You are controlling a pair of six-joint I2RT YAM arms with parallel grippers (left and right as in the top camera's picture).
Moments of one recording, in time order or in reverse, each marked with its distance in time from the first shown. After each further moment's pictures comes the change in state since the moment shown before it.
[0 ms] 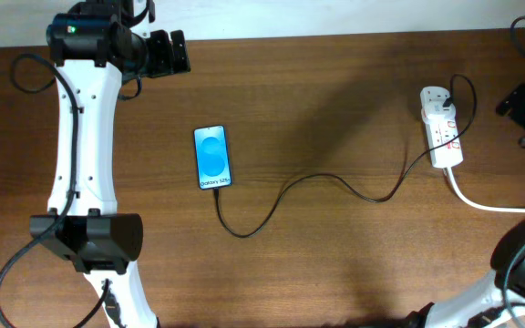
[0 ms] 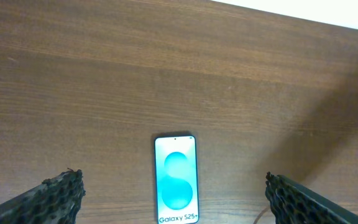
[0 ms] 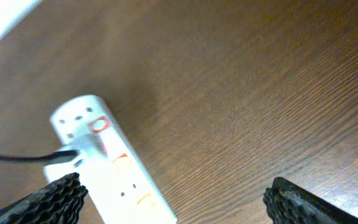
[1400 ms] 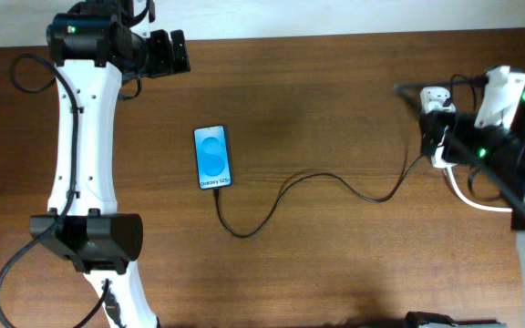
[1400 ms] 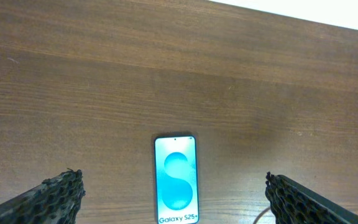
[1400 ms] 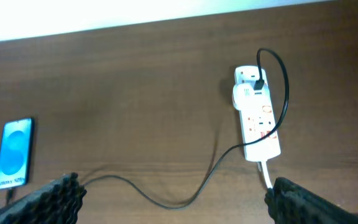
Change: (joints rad) left arm 0.000 0.000 0.000 0.000 0.000 0.000; right arm 0.460 -0.705 -0.134 -0.349 0.014 -0.138
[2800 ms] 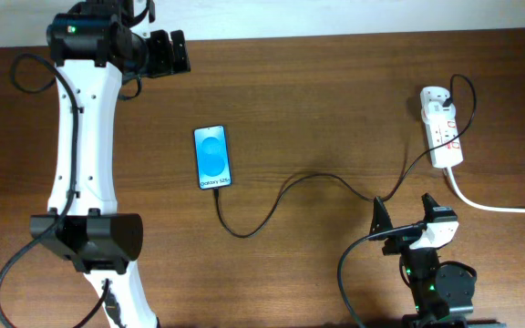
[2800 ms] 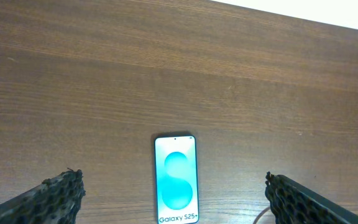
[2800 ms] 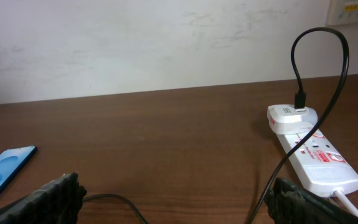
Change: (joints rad) left arm 0.000 0.000 0.000 0.000 0.000 0.000; right arm 0.176 -1.174 -1.475 0.976 0.094 0.119
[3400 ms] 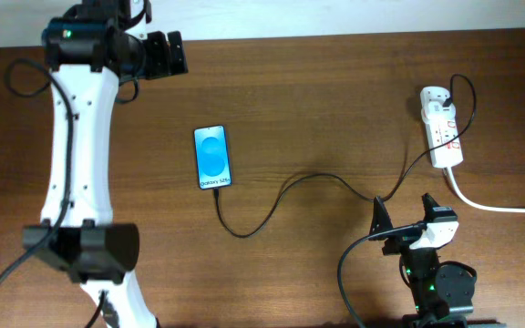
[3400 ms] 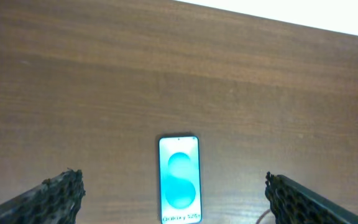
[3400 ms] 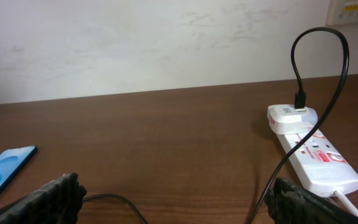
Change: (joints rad) left arm 0.003 -0.068 -0.077 0.040 -0.019 0.000; right arm 0.000 0.000 0.000 0.000 0.000 0.000
